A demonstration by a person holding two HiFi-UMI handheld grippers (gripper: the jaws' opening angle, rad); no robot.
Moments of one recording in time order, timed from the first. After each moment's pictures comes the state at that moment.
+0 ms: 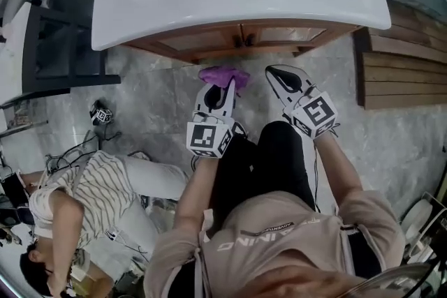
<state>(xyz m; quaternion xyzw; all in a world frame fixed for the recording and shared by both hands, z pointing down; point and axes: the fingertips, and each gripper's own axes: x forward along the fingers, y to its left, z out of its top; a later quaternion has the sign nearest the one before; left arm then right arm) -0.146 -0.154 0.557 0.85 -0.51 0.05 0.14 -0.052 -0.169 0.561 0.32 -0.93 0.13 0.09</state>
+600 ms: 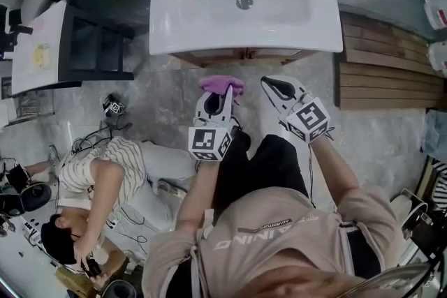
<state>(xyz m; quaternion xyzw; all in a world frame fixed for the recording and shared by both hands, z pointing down) -0.172 -0.136 0.349 0.82 -0.54 0.05 0.19 -0.078 -0.150 0.343 0.28 -0.94 0.14 0.14</state>
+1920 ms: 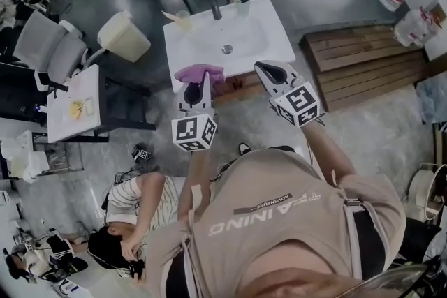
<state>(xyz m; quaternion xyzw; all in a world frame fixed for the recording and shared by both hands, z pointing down) -0.179 -0.140 0.010 0.86 -0.51 -0.02 0.05 -0.035 -0.132 0.031 0.44 -0.89 0.04 0.07</state>
